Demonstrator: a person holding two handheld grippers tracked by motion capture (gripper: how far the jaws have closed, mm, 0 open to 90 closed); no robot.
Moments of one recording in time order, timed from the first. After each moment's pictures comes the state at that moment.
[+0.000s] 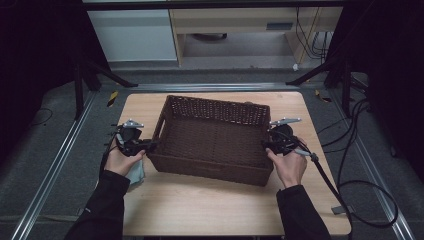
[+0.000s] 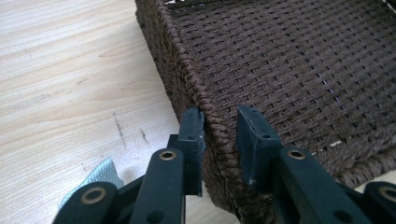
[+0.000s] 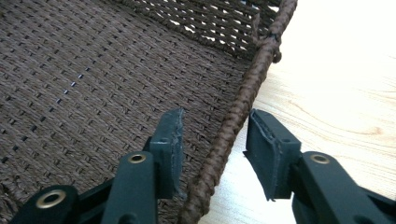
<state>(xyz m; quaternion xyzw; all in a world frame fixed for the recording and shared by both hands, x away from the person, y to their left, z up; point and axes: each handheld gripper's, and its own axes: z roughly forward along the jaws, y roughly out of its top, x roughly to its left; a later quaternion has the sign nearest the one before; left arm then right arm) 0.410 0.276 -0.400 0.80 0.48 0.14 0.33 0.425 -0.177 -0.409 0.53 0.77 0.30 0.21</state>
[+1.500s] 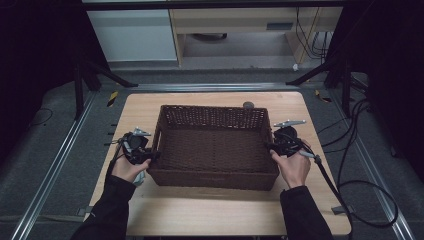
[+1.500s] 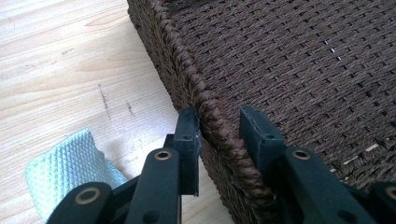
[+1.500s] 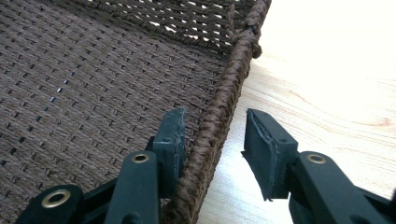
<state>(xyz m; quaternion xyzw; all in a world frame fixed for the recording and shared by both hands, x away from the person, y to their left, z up) 0.393 0.257 -0.413 0.80 0.50 0.14 0.29 0.427 -0.192 -0.418 0.53 0.77 0.31 0.19</state>
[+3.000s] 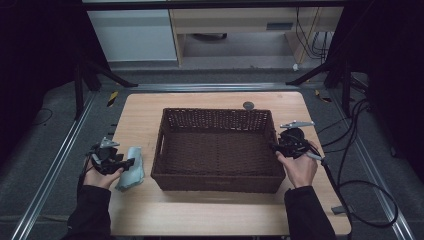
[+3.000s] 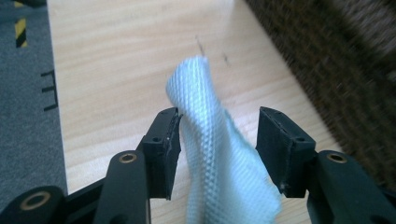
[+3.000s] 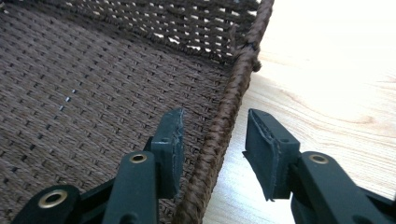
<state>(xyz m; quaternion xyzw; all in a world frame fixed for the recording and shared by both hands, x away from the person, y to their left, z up) 0.370 0.342 -0.440 0.78 0.54 0.19 0.27 0.416 -0.205 -0.411 0.52 0.77 0.32 0.19</state>
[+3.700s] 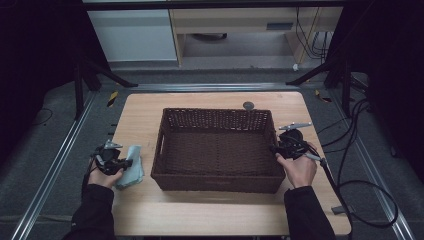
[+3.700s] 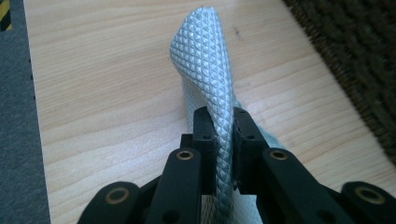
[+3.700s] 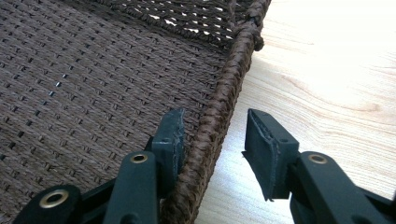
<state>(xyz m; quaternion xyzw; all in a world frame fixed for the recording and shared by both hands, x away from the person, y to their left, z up) 0.380 0.344 -0.455 0.78 0.54 0.17 0.27 0.418 -0.206 -0.419 0.52 0.78 0.30 0.18</state>
